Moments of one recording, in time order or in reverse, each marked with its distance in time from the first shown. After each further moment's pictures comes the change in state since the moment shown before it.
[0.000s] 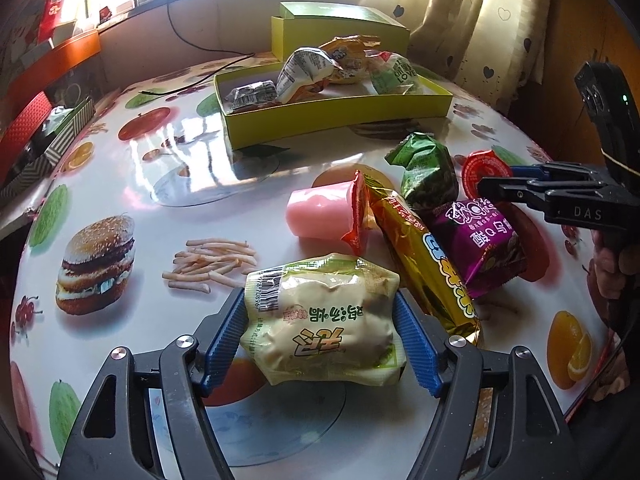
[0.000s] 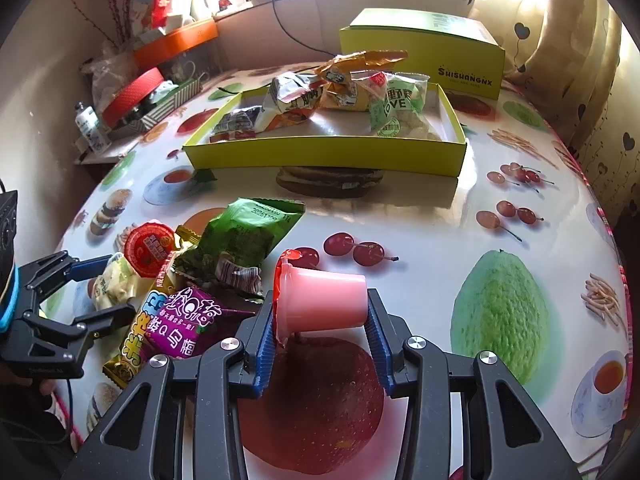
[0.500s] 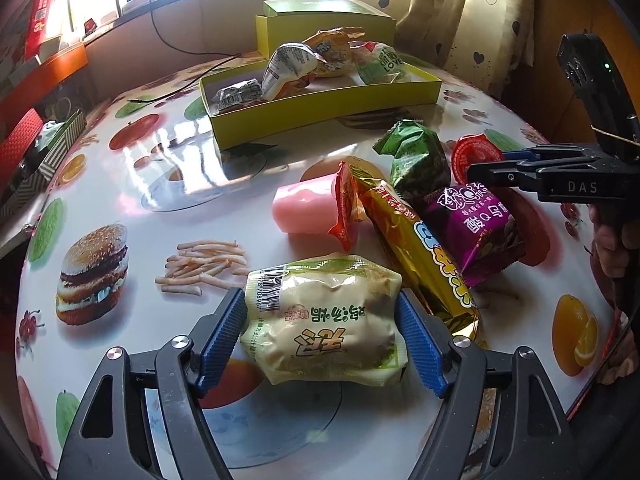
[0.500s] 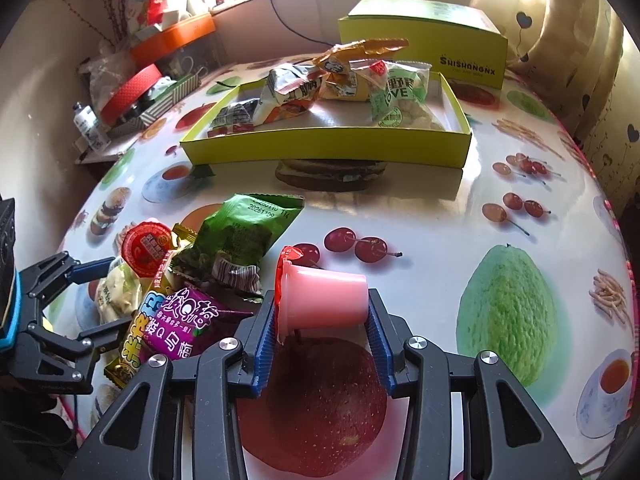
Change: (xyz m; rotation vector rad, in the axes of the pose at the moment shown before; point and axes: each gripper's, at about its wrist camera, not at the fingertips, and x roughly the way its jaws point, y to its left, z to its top) left arm 0.003 -0.008 -0.001 0.070 0.016 0.011; right arm 0.007 -0.002 0.000 0.011 0.032 0.012
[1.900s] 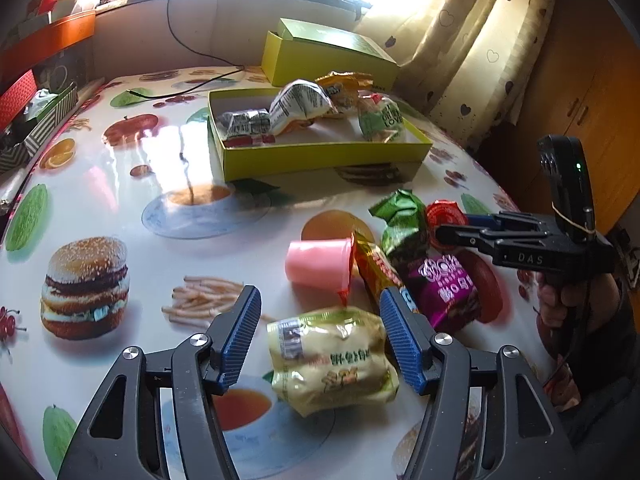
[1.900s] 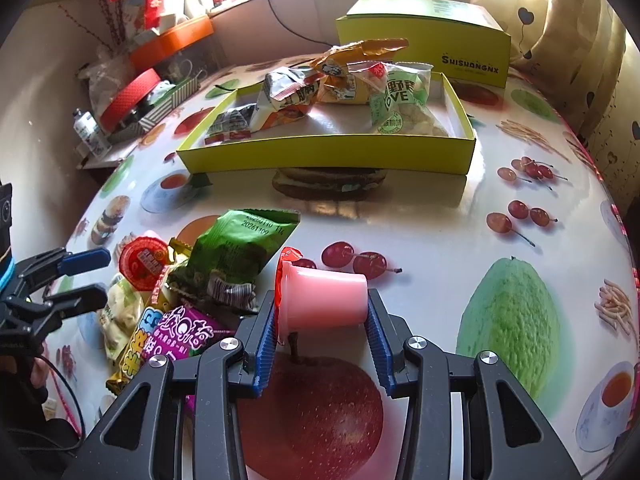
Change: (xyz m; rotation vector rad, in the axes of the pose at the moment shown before) left arm -0.021 0.036 0.020 -0.148 -0.062 -0.187; right arm 0.007 -0.006 0.009 0.018 0.007 0.026
